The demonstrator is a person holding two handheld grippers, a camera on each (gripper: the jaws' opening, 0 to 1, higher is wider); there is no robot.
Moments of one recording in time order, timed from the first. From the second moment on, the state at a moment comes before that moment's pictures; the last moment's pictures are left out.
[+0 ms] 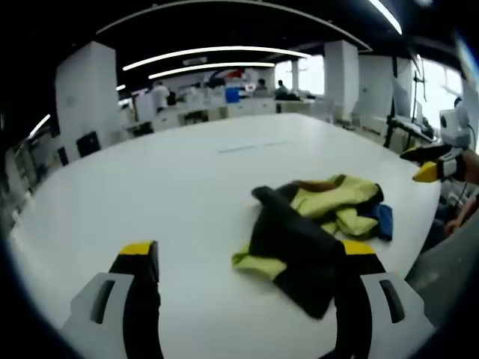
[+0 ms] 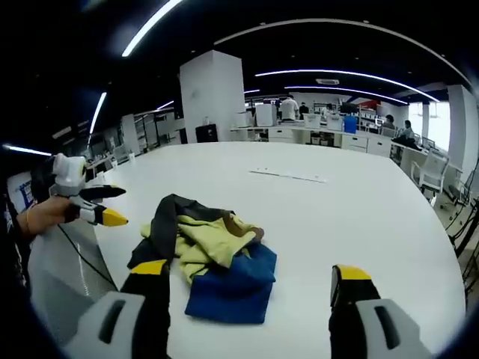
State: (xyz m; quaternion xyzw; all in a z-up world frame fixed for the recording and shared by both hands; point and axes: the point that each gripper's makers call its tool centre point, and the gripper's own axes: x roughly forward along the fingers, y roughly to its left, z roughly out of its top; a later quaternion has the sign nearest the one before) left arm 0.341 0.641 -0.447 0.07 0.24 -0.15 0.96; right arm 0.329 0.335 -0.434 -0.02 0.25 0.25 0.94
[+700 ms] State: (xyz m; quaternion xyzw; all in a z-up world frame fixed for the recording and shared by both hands) left arm 0.340 0.642 -0.448 0.07 0.24 -0.15 0.96; right arm 0.329 0.334 -0.436 -0.01 0.25 0.24 0.94
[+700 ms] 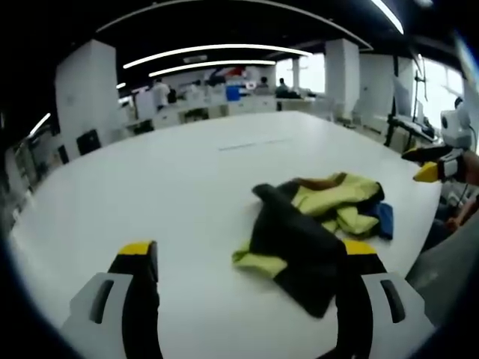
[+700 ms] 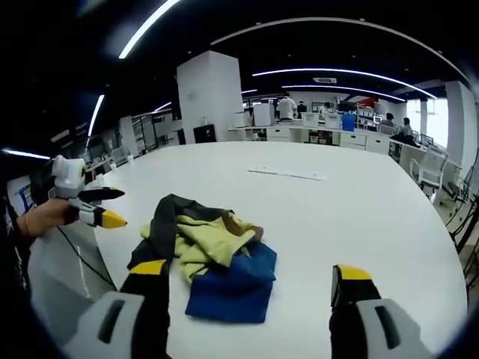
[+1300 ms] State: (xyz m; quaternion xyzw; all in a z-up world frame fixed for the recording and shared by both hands) left arm 0.339 0.642 -0.453 0.07 0.25 -0.15 0.95; right arm 0.328 0.325 -0.439 -0.02 0.25 0.23 0.94
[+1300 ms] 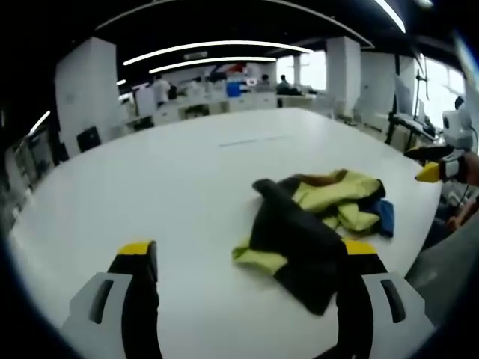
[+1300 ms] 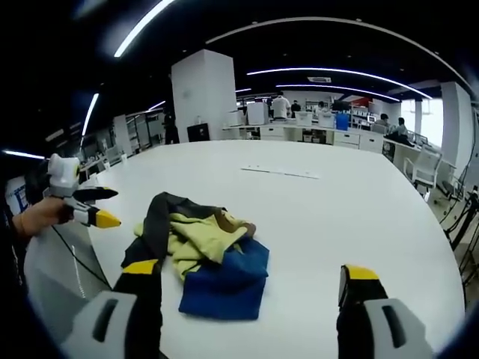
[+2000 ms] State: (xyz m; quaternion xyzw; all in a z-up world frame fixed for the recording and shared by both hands) left arm 0.337 0.630 -0.455 0.07 0.26 -0.17 0.95; right arm 0.323 0.325 -0.437 -0.02 0.26 0.23 0.94
